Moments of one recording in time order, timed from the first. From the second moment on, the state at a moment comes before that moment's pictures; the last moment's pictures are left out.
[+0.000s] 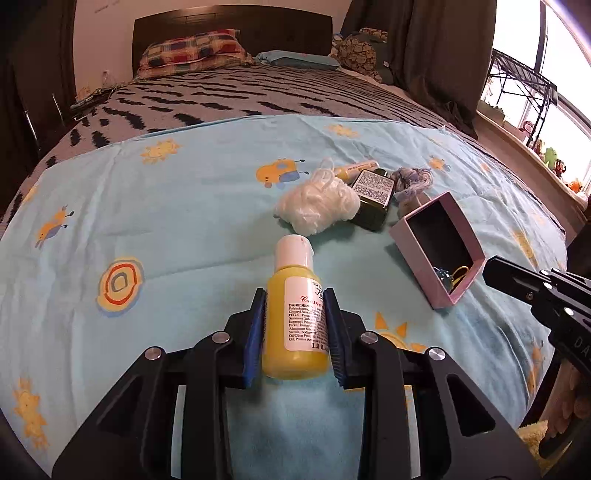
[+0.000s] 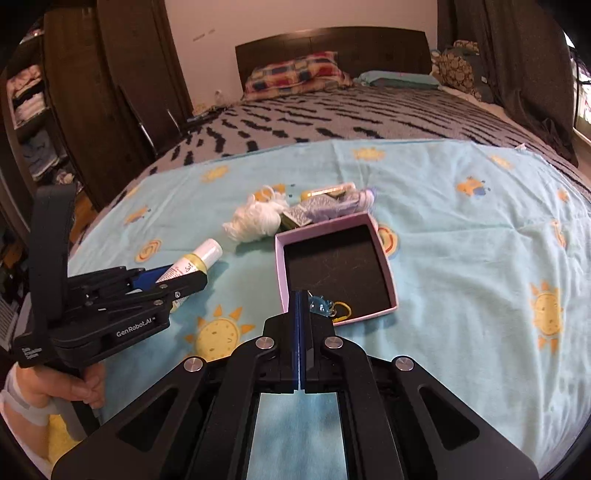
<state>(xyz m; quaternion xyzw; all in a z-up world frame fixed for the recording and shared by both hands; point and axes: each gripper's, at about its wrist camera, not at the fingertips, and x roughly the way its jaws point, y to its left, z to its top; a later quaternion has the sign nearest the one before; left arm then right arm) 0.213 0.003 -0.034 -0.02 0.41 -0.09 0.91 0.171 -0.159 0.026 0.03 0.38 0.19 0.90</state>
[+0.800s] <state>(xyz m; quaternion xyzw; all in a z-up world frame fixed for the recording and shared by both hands) 0.165 -0.004 -0.034 -0.02 0.41 -0.12 0.90 0.193 -0.174 0.013 0.08 0.39 0.18 0.90</state>
